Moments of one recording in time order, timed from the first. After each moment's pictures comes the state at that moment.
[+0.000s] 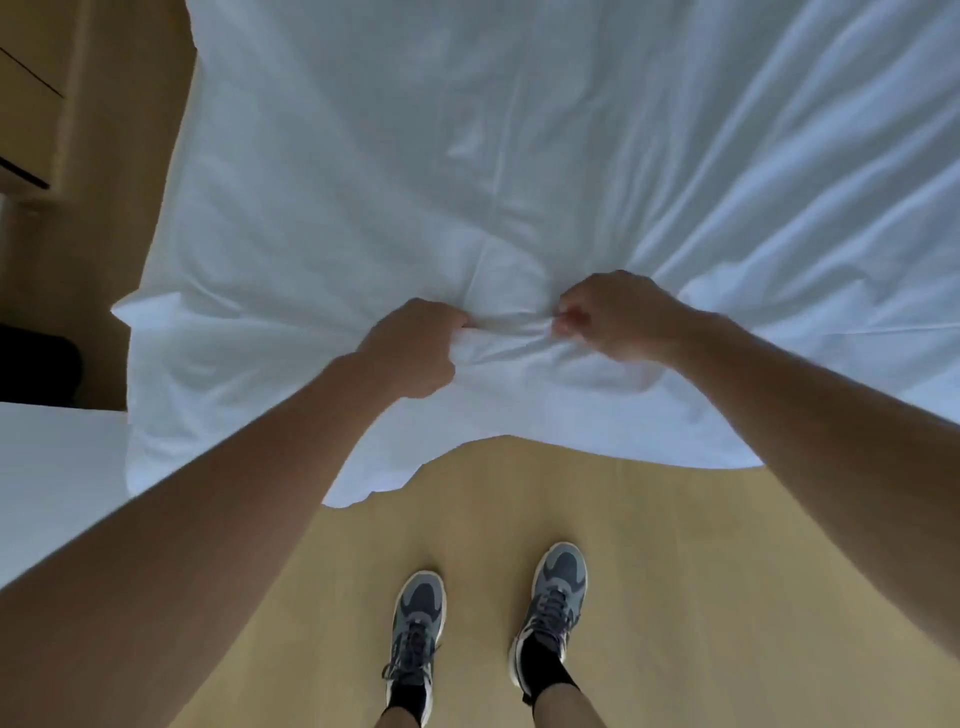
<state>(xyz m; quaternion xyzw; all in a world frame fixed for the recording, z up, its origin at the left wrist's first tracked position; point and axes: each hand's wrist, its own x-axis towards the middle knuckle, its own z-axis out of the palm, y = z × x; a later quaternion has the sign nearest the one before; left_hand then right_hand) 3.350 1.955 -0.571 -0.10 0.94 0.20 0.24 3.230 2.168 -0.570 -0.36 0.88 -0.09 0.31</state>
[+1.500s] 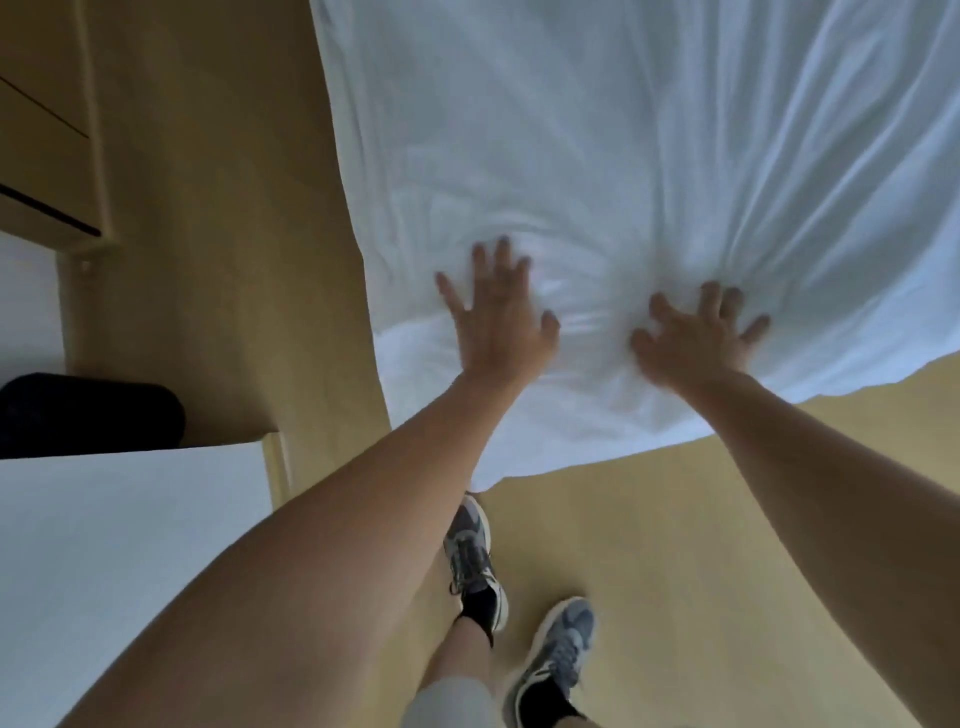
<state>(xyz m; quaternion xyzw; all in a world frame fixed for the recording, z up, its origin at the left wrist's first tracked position) 3.437 1.772 -0.627 -0.11 0.98 0.16 0.09 3.408 1.972 -0.632 0.04 0.96 0.03 0.26</state>
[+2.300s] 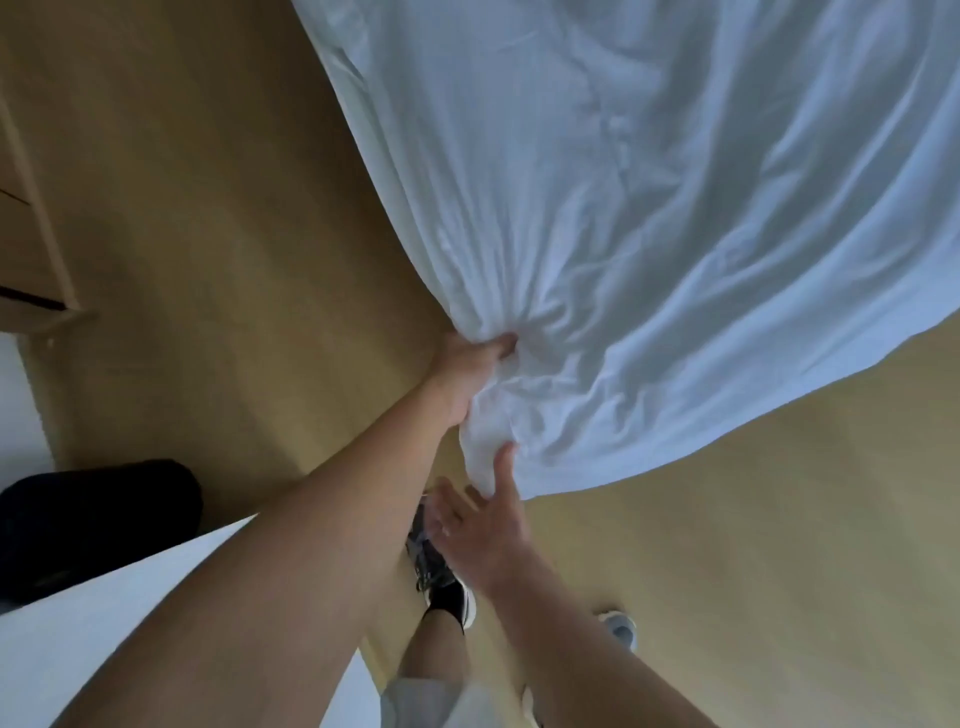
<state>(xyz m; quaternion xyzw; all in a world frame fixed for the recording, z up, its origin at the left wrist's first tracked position) 3.446 1.604 -0.639 -0.31 0.62 0.66 0.28 3.591 1.658 -0.634 0.56 0.15 -0.76 0.30</state>
